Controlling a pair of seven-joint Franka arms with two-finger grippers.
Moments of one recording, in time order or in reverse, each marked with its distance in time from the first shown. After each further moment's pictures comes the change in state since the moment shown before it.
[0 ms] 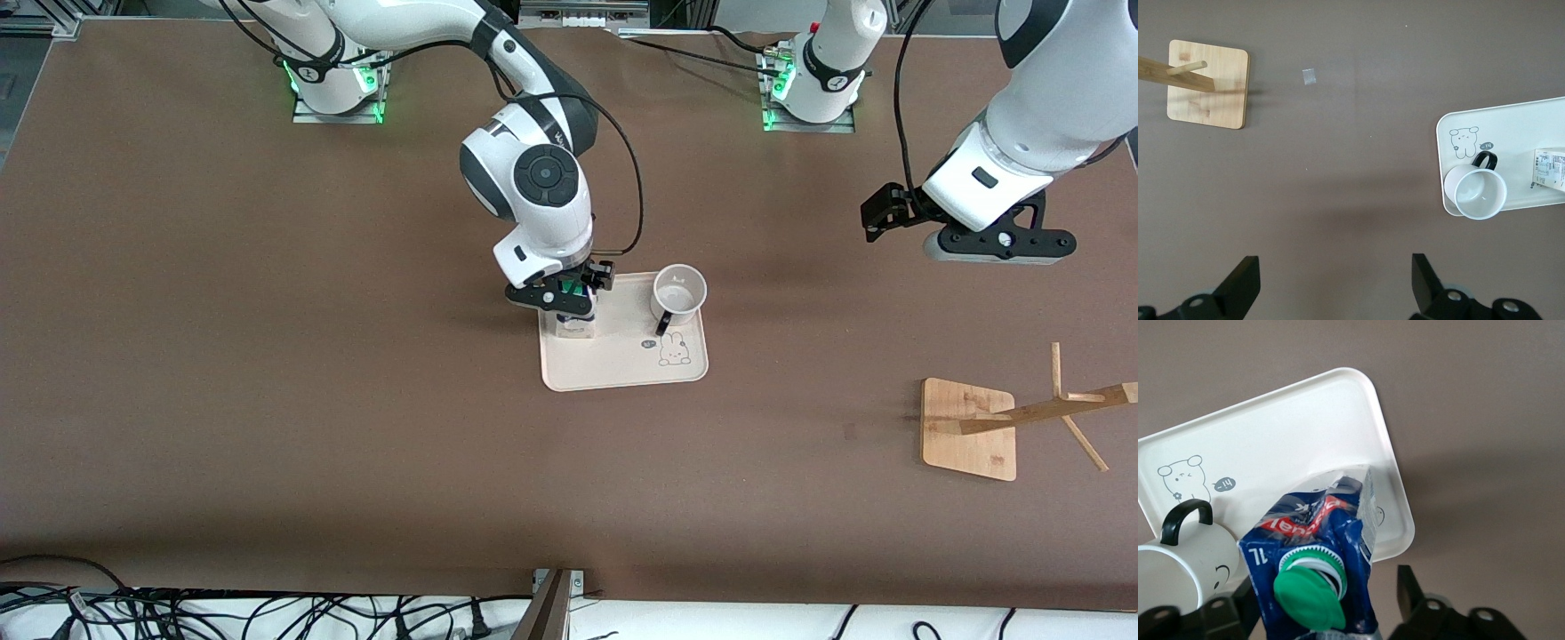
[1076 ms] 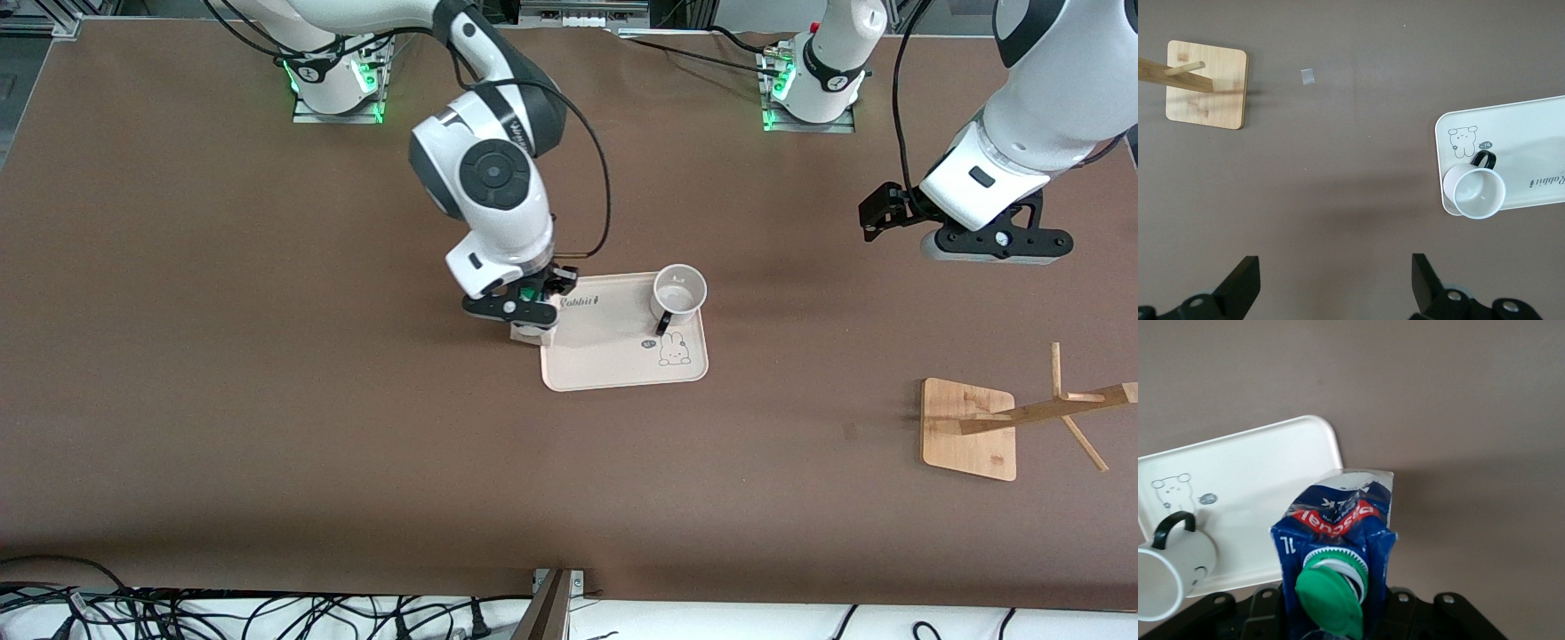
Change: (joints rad) left arm 0.000 0.000 -0.004 0.000 0.000 0.000 0.000; right arm -0.092 -0.097 -0.031 0.019 0.000 -0.150 -0.203
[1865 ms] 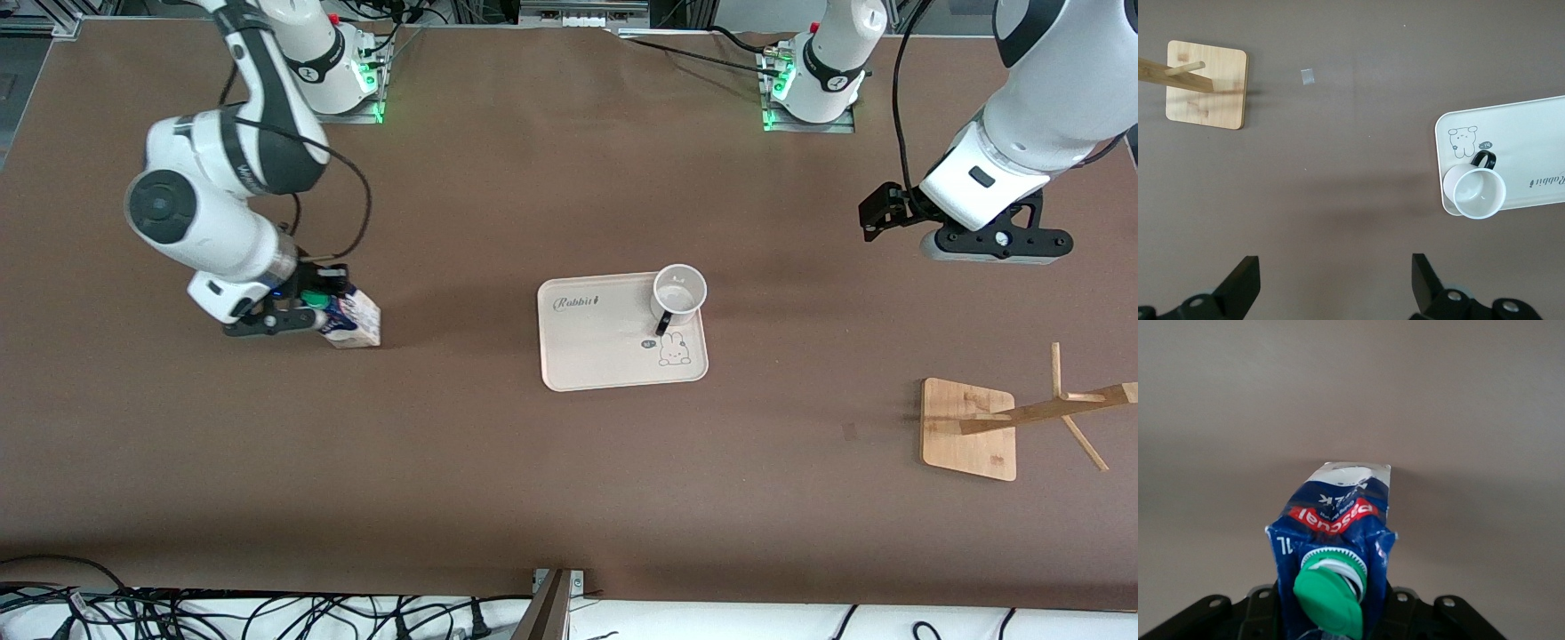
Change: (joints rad) left arm 0.000 0.000 0.000 0.000 0.000 0.000 0.000; right arm -0.299 -0.428 -0.184 -0.730 0.017 0.207 -0.787
